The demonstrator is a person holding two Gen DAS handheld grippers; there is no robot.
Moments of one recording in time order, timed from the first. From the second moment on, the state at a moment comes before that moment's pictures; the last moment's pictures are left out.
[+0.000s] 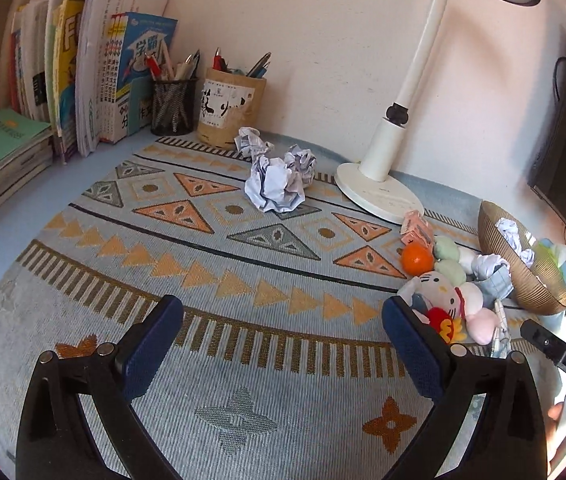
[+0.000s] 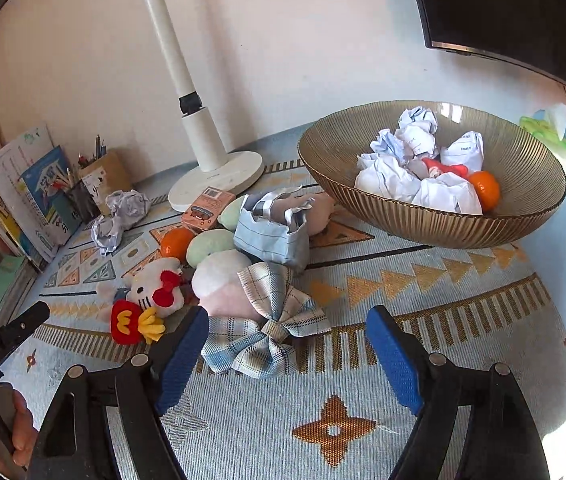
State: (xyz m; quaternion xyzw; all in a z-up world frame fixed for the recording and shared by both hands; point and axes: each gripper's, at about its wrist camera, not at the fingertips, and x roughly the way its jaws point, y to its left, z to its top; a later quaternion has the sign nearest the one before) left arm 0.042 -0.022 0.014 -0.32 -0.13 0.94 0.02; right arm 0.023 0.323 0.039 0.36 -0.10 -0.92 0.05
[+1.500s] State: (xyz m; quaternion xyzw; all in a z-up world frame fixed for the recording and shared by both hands) left arm -0.157 -0.033 0.003 -0.41 -0.02 0.91 0.09; right arm -0.049 0.163 0.020 0.46 -0.02 -0.88 0.11
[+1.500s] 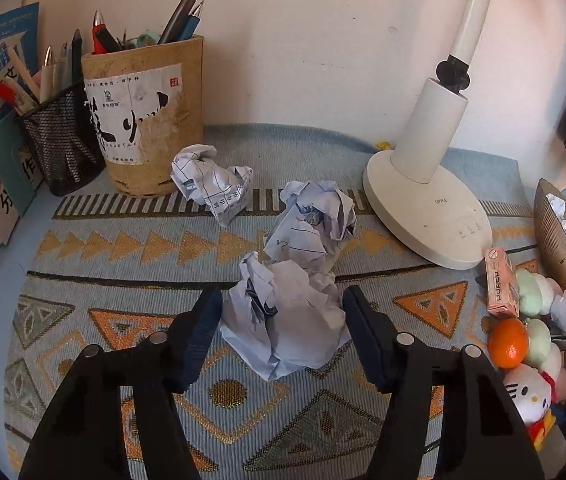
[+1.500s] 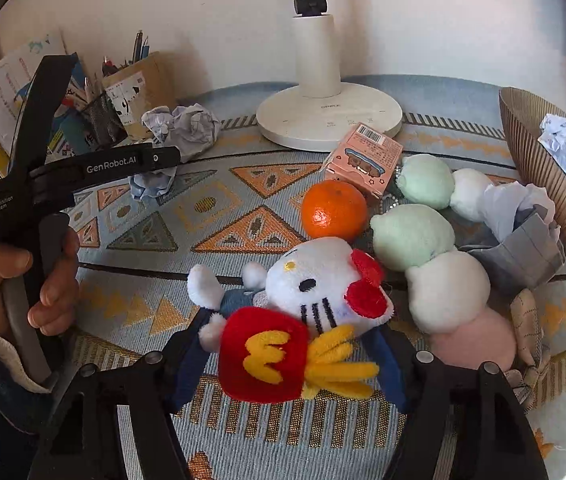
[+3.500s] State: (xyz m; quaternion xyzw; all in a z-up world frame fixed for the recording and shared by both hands) left arm 0.048 -0.015 0.026 -0.35 -0.08 0.92 0.15; right arm 0.082 0.252 0.069 0.41 -0.03 -0.91 0.05
